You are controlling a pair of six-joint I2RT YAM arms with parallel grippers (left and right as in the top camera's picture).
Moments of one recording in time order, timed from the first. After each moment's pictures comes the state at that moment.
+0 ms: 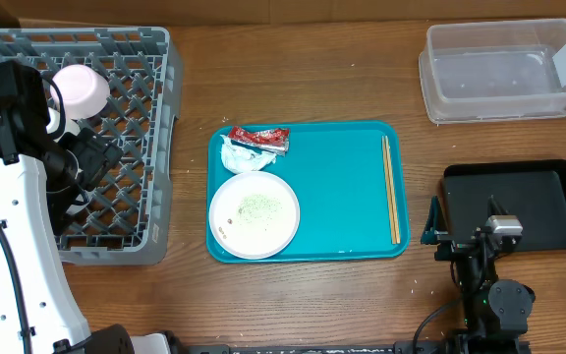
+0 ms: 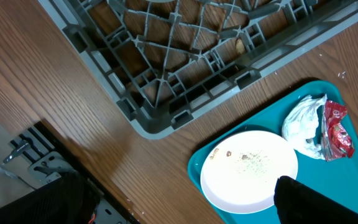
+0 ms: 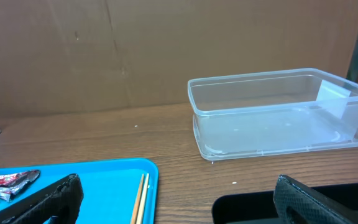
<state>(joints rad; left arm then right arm) 0.30 1.53 1.79 -1.69 -0.02 -0.73 -0.02 0.01 0.02 -0.04 -0.03 0.10</state>
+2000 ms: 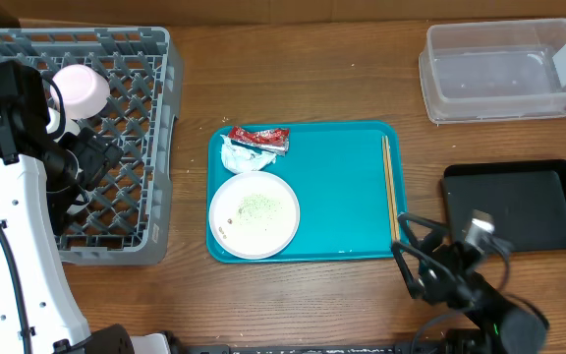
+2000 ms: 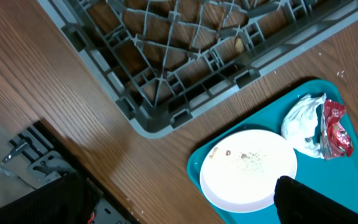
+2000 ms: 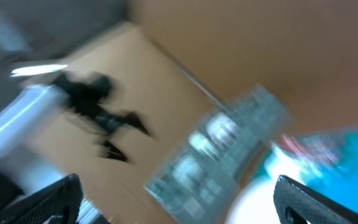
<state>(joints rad) 0.30 1.53 1.79 -1.69 -0.01 -0.73 -0.02 0.01 0.02 0.49 -0.83 1.12</state>
